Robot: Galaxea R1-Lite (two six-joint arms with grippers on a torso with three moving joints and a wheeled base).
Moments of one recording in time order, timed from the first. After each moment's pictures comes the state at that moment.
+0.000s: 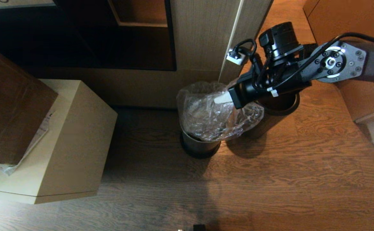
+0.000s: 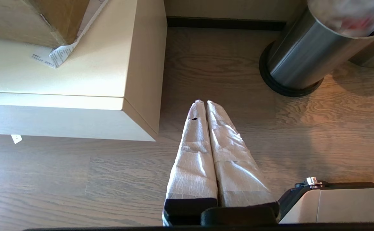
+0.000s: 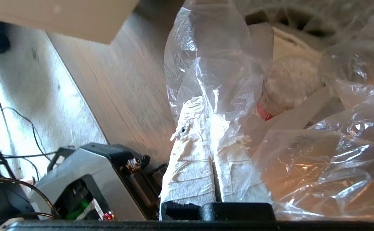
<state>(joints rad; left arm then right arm) 0.00 0.00 0.00 -0.03 0.00 0.00 0.46 1.98 -1.87 0.42 0.41 -0.22</state>
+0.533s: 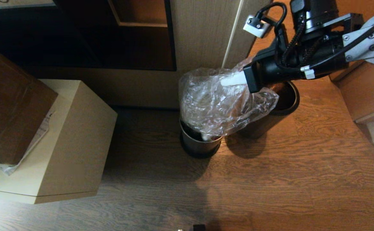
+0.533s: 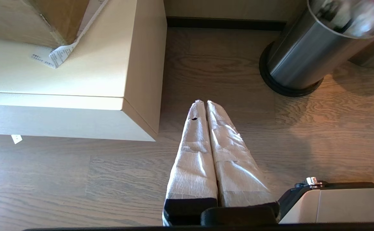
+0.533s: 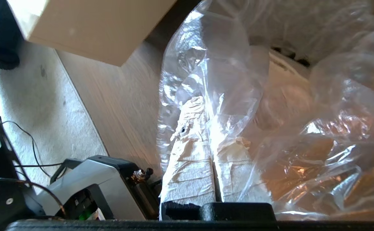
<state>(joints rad) 0.00 0.00 0.00 -0.03 0.00 0.00 0.49 1.83 -1.84 0.41 0.41 -0.21</state>
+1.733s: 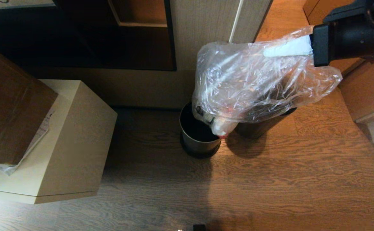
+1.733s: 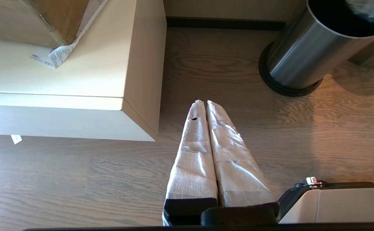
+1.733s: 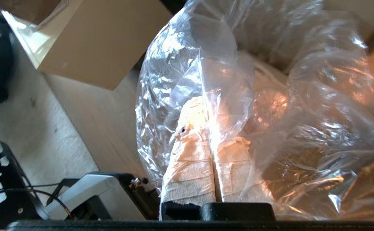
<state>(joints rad) 0.00 0.00 0.00 -0.03 0.00 0.00 0.42 1.56 -1.72 0.42 0.38 -0.17</state>
